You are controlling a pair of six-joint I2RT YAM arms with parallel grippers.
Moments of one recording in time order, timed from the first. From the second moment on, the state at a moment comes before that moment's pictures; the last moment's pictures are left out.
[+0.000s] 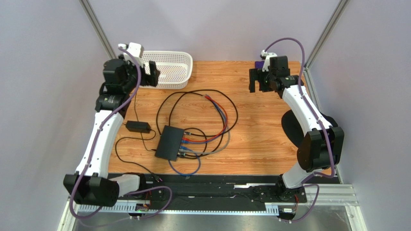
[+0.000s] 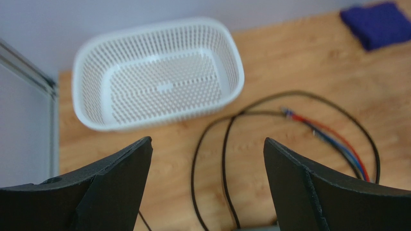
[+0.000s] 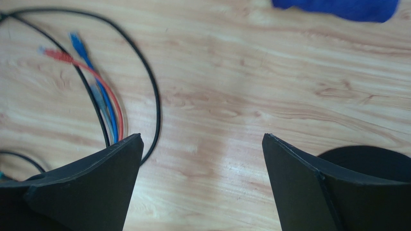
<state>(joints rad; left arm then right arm) -0.08 1.19 1.32 -0.28 0.21 0.06 0.17 1.61 1.47 -0.57 -0.05 0.04</state>
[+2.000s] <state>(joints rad) -0.11 2.19 1.64 -1.13 0.60 -0.08 0.33 1.59 1.32 -0.78 -0.42 -0.27</state>
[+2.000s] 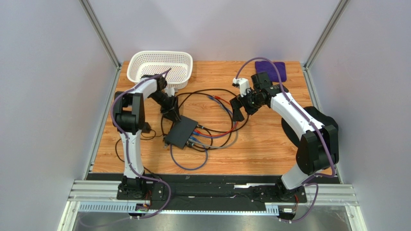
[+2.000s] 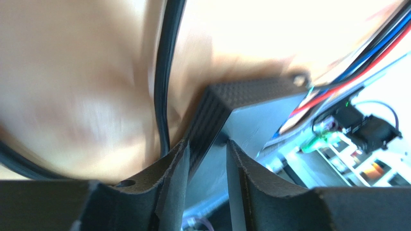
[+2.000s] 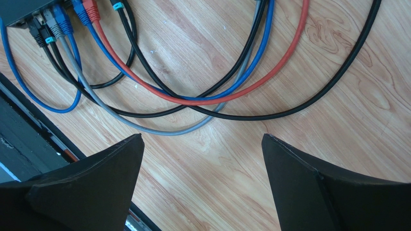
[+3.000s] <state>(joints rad) -0.06 1.82 1.22 -1.03 0.55 -0.04 0.34 1.62 1.32 -0.78 -0.40 -0.27</state>
